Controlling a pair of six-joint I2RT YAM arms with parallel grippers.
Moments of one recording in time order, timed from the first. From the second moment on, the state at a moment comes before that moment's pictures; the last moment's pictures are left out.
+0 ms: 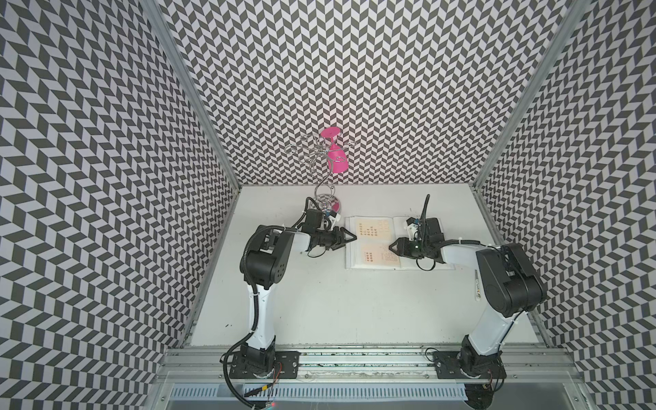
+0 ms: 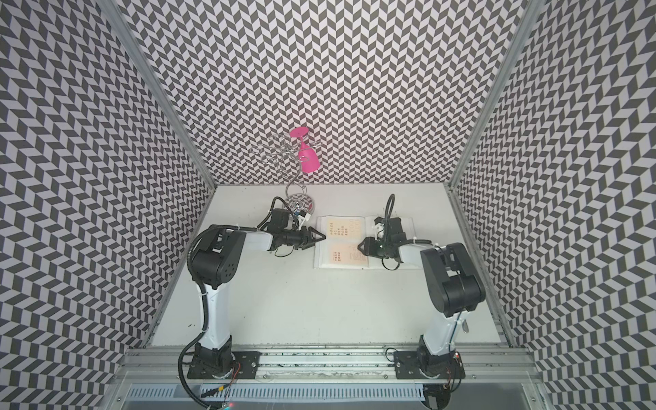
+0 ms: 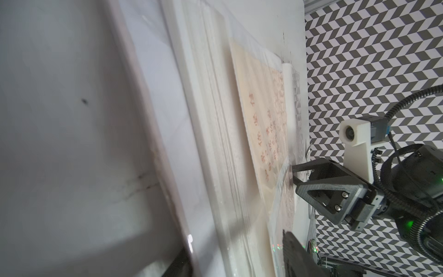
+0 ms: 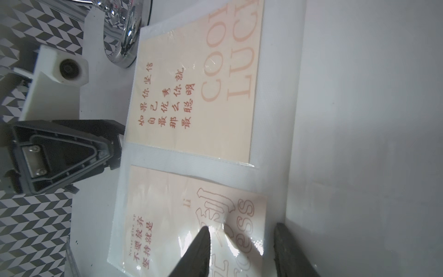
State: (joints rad) left arm -0.32 2.13 1.18 0.20 0.91 -0.65; right arm 0.24 1.79 0.88 0.01 -0.47 0.40
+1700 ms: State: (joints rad) left arm -0.29 1.77 1.42 -0.79 0.50 -0.30; right arm 0.27 1.45 0.96 -0.47 -0.40 0.32
